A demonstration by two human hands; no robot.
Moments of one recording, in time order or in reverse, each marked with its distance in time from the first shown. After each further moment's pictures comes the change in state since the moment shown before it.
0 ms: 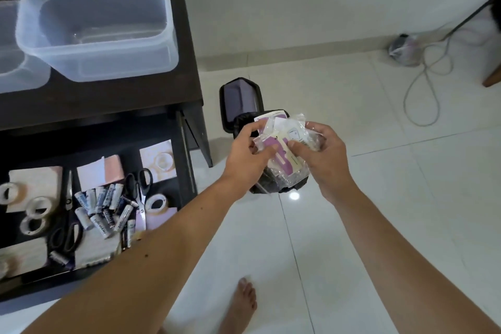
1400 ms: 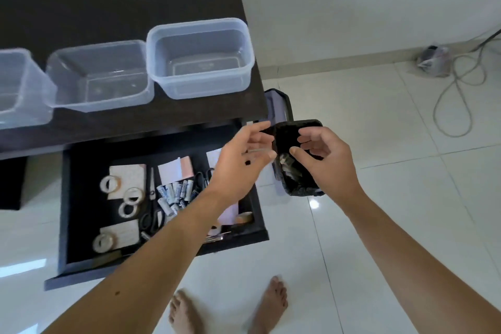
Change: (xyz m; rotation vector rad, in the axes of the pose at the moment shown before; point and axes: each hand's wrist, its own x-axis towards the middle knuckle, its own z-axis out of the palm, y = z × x) left_hand -0.071 0.052 -0.131 0.195 -0.020 0.275; right_hand -0.062 -0.051 0.082 -0.313 -0.121 -0.317
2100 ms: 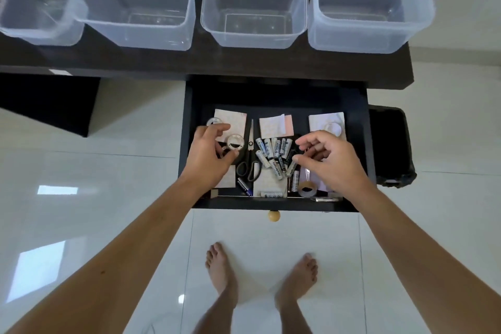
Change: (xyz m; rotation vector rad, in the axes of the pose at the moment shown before) left_hand -0.117 -0.116 -0.218 0.455 0.300 -0.304; right_hand -0.064 -0.044 0.178 -0.164 -0.427 -0.001
